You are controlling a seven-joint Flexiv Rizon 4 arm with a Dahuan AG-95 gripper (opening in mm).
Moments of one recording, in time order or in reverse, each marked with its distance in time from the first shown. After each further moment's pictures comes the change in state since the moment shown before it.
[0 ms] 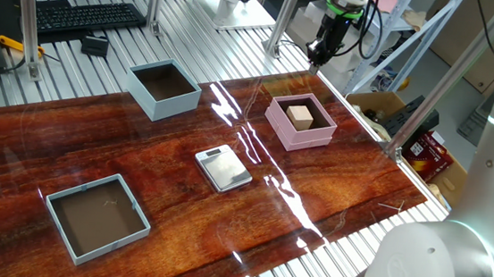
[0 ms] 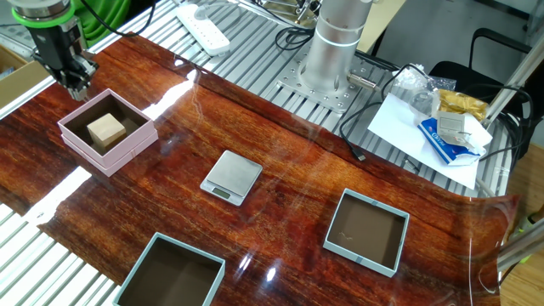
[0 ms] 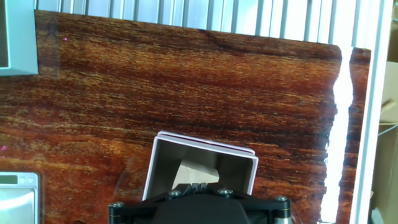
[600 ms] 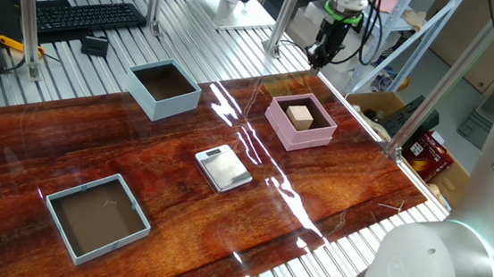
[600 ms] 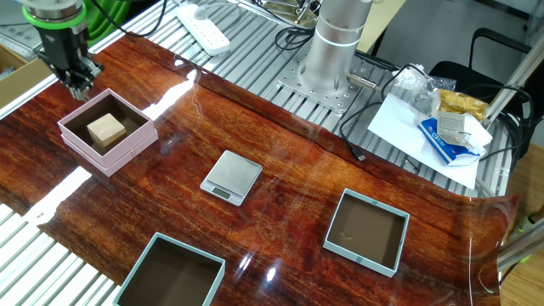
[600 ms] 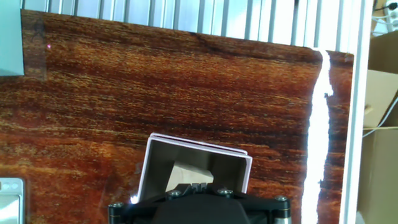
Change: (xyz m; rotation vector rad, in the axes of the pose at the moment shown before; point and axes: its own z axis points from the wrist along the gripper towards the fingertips) arm 0.004 0.000 0.002 0.041 -0.027 0.008
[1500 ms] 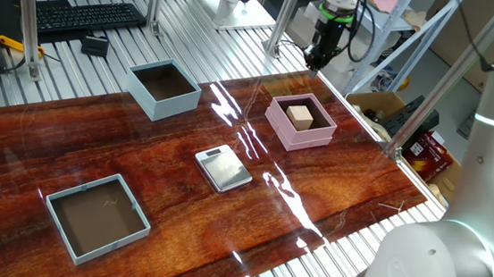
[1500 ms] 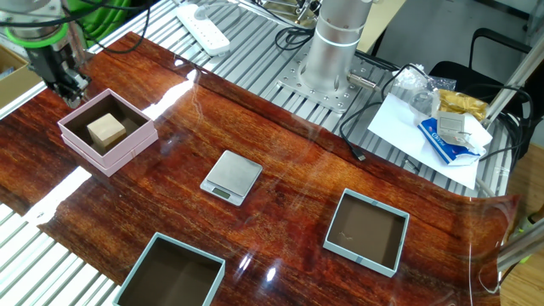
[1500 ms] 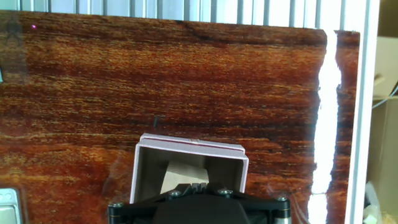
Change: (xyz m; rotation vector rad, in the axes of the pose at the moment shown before) arm -0.016 -0.013 0.025 -0.035 0.117 0.069
